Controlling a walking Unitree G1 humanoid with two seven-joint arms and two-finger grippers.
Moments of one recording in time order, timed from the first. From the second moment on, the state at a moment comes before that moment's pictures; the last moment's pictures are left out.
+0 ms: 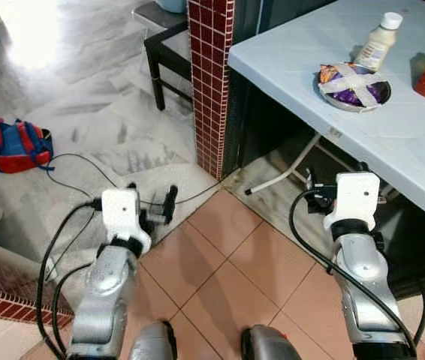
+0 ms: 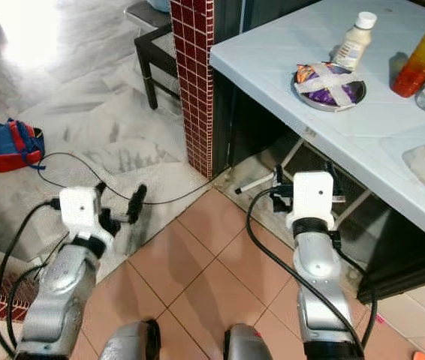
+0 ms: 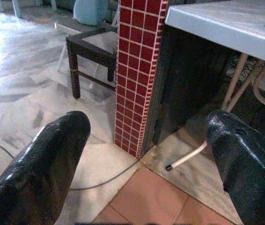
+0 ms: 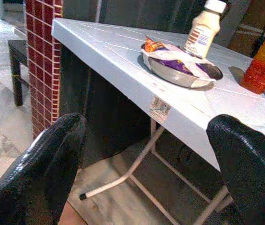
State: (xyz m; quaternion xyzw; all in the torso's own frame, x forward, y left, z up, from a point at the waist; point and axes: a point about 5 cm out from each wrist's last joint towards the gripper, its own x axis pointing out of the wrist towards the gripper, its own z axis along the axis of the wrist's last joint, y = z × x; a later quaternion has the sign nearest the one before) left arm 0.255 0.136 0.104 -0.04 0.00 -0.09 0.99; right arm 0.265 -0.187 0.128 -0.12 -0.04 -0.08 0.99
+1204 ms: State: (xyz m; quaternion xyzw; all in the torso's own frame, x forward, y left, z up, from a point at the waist) left arm 0.247 0.140 0.097 -0.05 0.01 -0.09 0.99; right arm 0.270 -0.187 0.135 -0.14 -0.05 -0.08 0.98
